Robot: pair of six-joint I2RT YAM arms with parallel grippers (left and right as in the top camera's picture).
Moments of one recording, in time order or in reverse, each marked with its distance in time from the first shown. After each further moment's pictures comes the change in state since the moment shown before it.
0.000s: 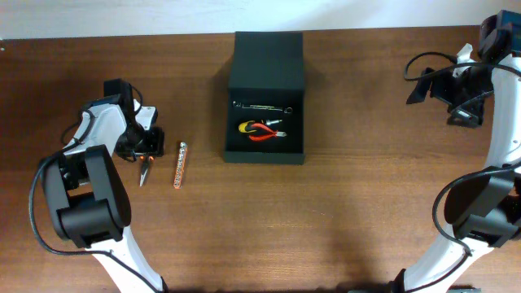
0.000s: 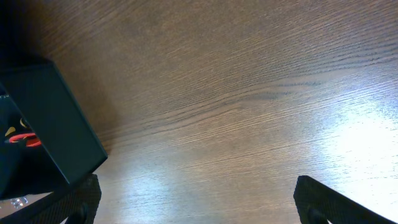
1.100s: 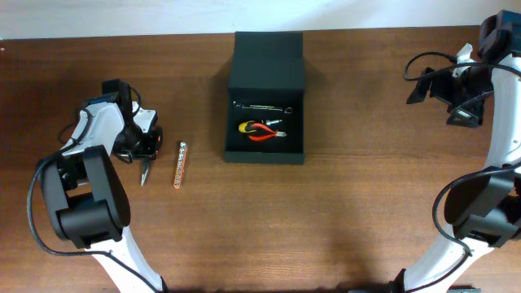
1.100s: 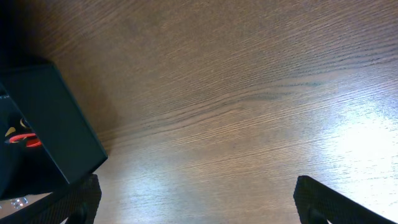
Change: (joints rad) left arm 0.004 0.001 0.021 -0.081 -0.021 0.056; right arm 0.000 0.000 0.000 0.001 0.000 0.000
